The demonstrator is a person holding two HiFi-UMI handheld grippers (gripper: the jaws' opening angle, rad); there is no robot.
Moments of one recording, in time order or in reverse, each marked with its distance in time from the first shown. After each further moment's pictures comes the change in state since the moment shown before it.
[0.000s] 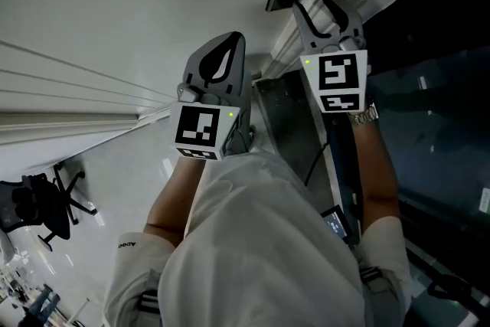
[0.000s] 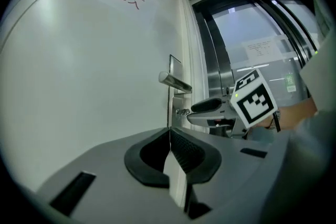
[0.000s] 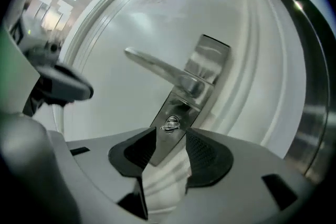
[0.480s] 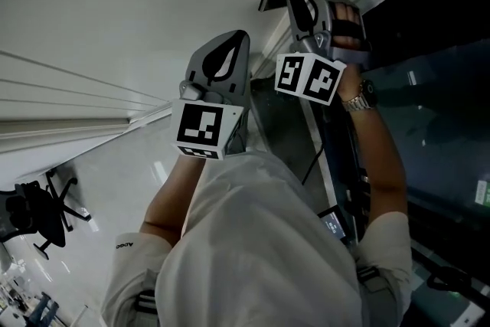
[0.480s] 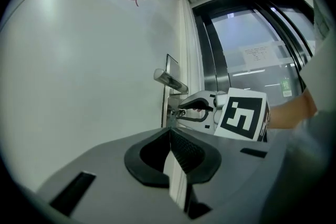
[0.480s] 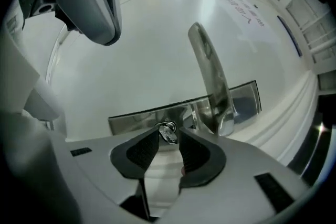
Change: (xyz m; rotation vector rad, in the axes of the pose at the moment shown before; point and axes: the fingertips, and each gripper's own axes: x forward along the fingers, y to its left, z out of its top) left arm 0.011 -0.011 -0.002 -0.028 -0.024 -0.054; right arm 0.021 0.006 0.002 -0.773 0.101 -0.212
